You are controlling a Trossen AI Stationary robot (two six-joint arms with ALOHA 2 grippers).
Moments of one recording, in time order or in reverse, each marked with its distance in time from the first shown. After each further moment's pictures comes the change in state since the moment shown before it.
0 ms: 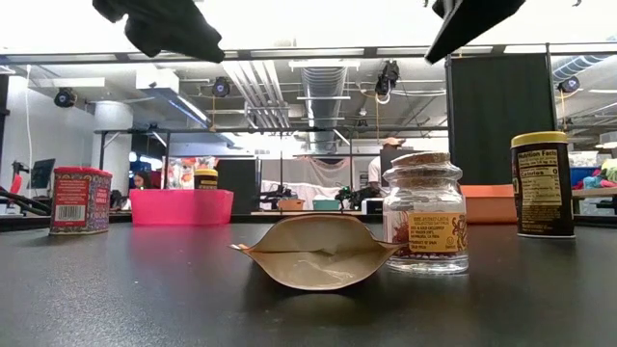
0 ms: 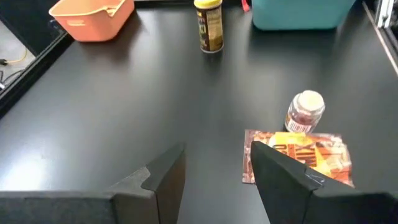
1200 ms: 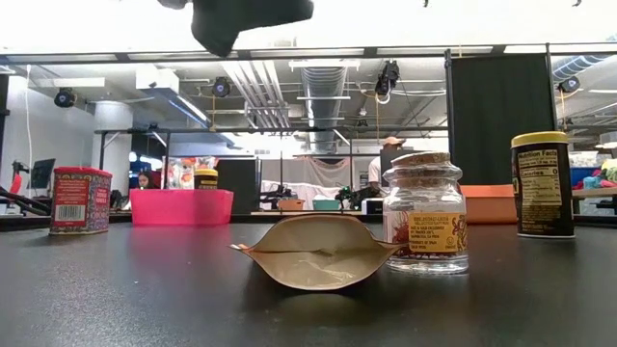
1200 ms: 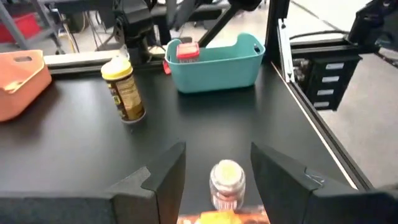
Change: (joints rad) left arm 0.005 0.290 0.000 0.698 0.156 0.298; right arm 0.396 0.053 -0.038 0.073 0.324 0.198
